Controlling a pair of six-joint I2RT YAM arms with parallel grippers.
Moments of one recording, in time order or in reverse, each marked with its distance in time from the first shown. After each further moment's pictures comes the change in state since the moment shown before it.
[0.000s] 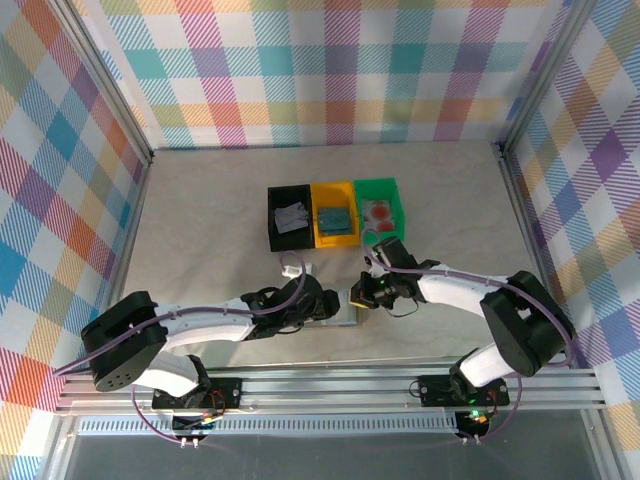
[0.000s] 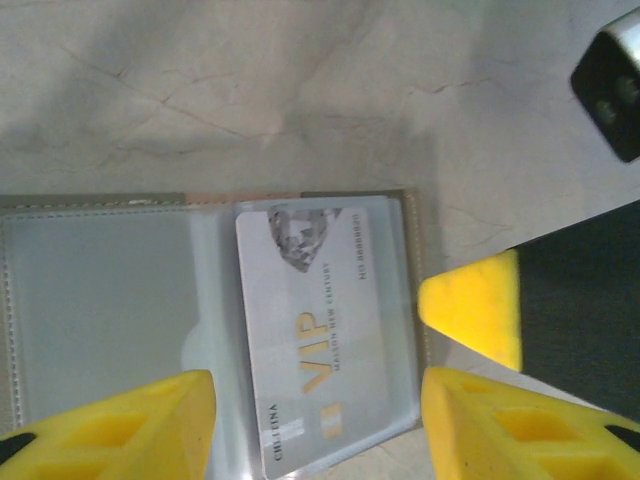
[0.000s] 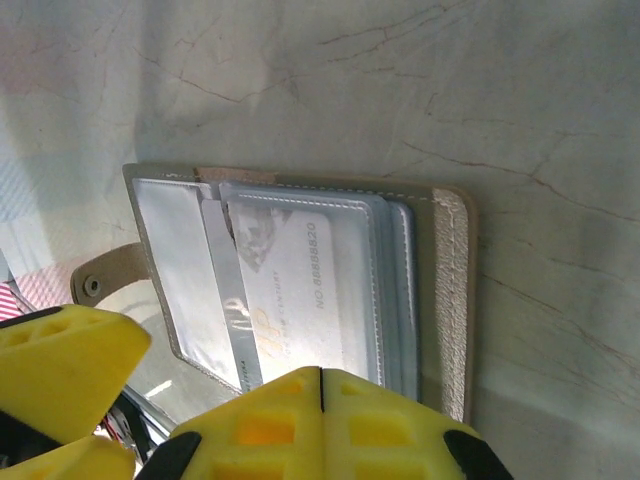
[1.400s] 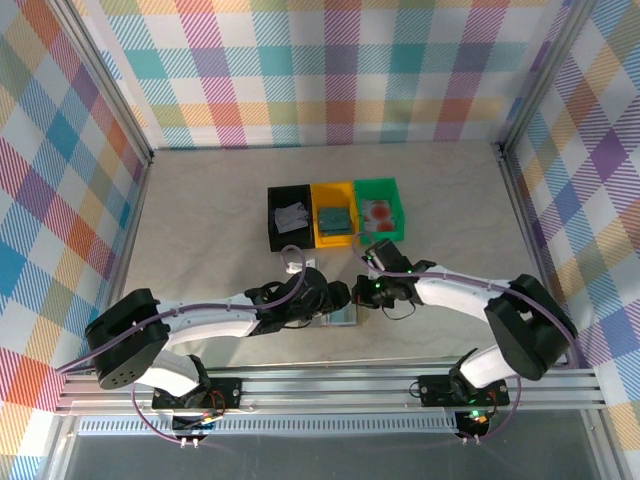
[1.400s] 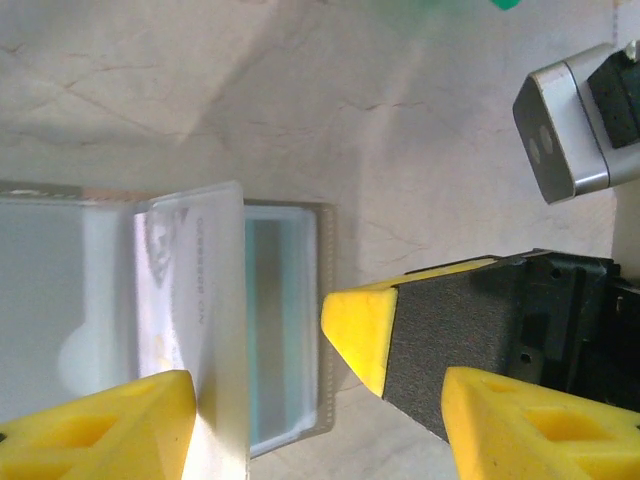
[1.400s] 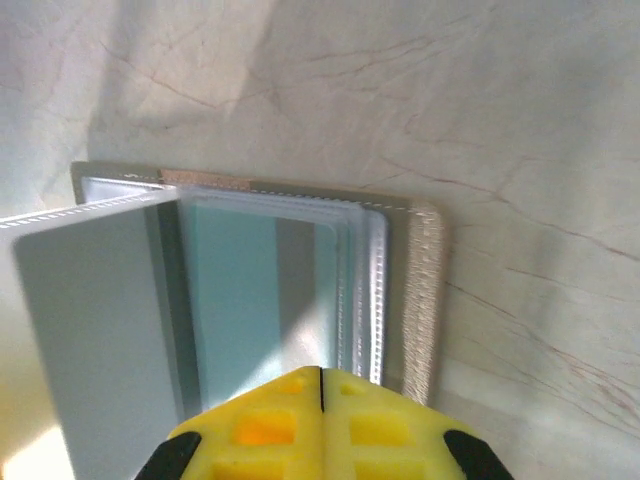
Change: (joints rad) left arm 0.000 0.013 0.066 0.031 0.049 -0.139; right arm 0.053 -0.040 0.025 -0.085 0.173 -0.079
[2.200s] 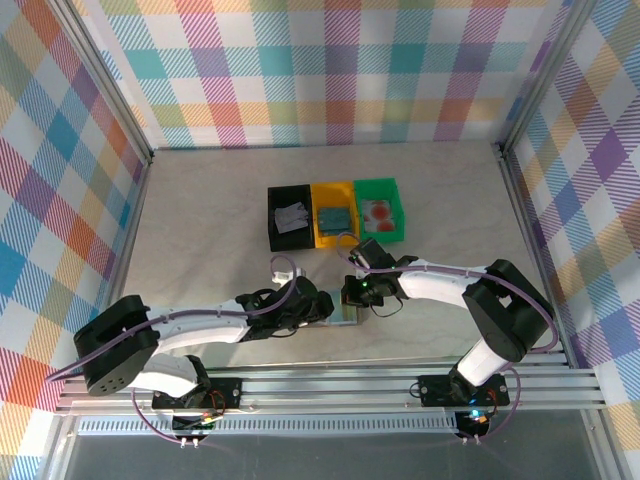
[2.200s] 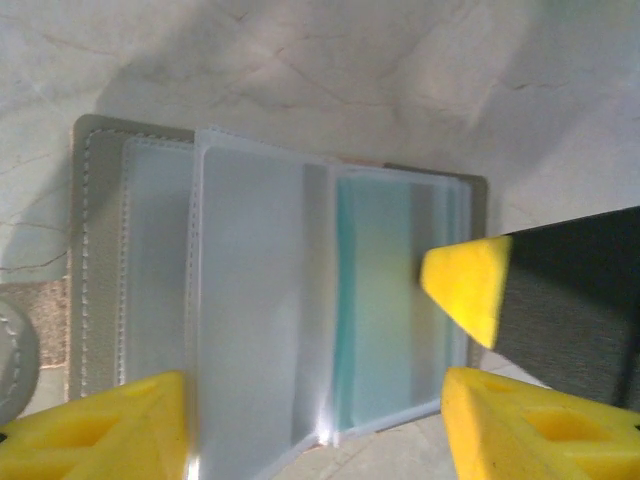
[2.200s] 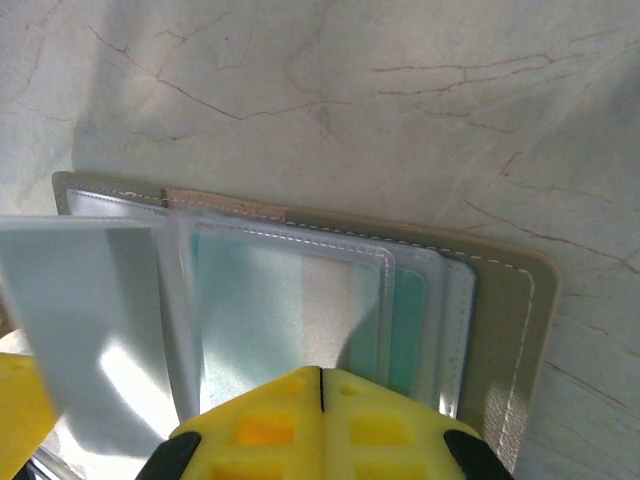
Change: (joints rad) left arm 0.006 -0.073 -0.088 -0.124 -0.050 0.000; right arm 0.070 0.149 0.094 0.008 0.019 -0.006
